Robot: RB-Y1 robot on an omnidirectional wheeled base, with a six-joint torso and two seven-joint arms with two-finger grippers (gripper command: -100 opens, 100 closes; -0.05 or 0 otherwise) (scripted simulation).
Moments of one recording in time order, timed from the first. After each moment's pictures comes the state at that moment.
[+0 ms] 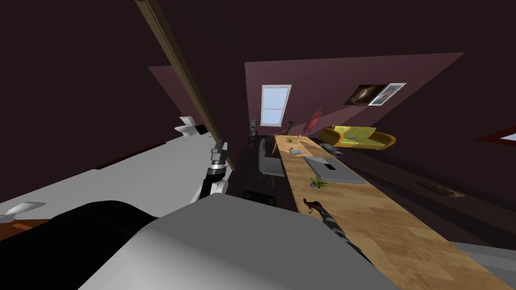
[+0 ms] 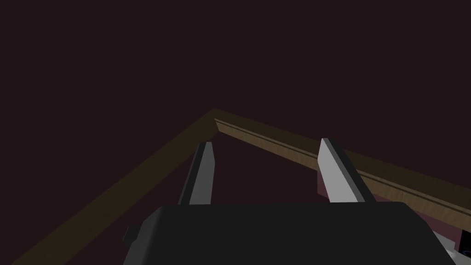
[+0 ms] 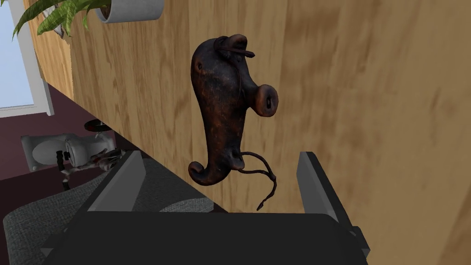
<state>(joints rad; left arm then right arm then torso) 0.55 0.01 -0.01 -2.27 -0.02 -0.51 -0.04 0.80 -0.76 0.15 -1.60 1.59 0.10 0.99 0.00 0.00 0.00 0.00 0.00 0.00</state>
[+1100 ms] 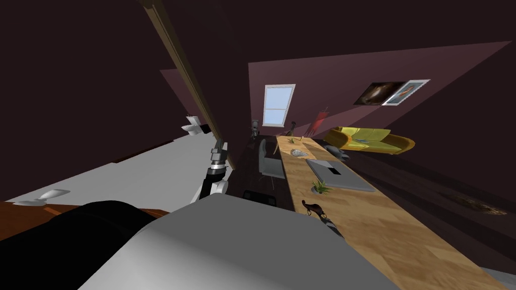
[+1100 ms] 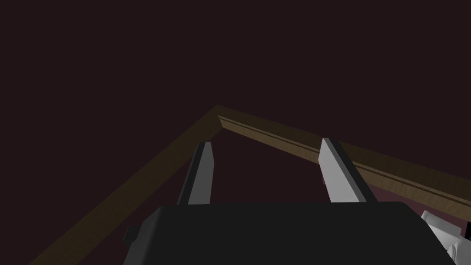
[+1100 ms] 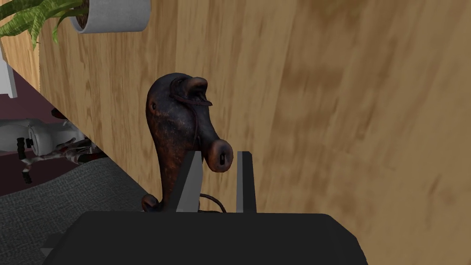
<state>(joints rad) 0.55 0.01 -0.01 -2.27 -0.02 -0.51 -0.04 0.80 -0.74 0.18 -1.54 1.63 0.12 1.04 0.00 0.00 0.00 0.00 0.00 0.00</state>
